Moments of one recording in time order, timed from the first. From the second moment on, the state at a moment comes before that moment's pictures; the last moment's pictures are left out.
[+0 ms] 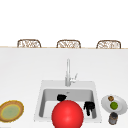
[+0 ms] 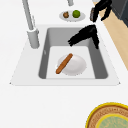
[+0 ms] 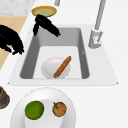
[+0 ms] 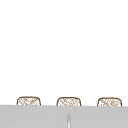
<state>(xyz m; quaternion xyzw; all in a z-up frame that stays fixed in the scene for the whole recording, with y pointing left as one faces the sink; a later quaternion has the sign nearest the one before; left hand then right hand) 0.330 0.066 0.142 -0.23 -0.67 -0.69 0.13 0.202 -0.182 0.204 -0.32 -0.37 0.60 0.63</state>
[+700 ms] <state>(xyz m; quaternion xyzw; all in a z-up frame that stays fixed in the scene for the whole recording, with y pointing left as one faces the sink) 0.355 -0.004 0.032 -0.23 -0.67 -0.69 0.13 0.202 -0.182 0.204 -0.32 -0.37 0.60 0.63</state>
